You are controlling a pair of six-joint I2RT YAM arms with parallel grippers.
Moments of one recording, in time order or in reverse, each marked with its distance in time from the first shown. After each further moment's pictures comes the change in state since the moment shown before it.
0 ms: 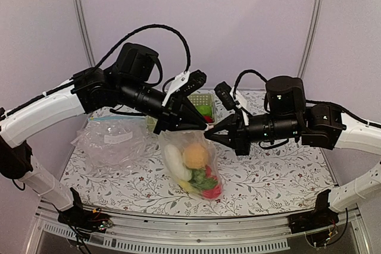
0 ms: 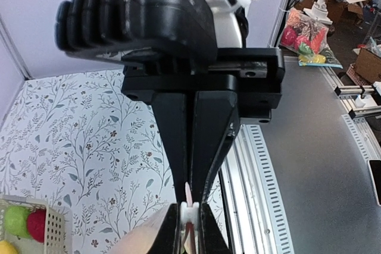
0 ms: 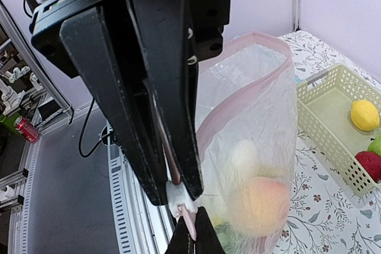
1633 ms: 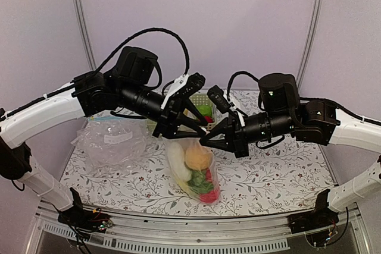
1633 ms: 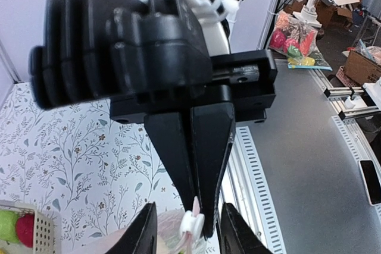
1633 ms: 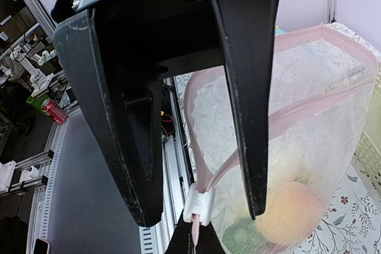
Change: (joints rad) left arm 0.000 -0.014 -0.046 0.048 0.048 -0.019; right arm -0.013 0.051 0.040 -0.028 -0.188 -0.011
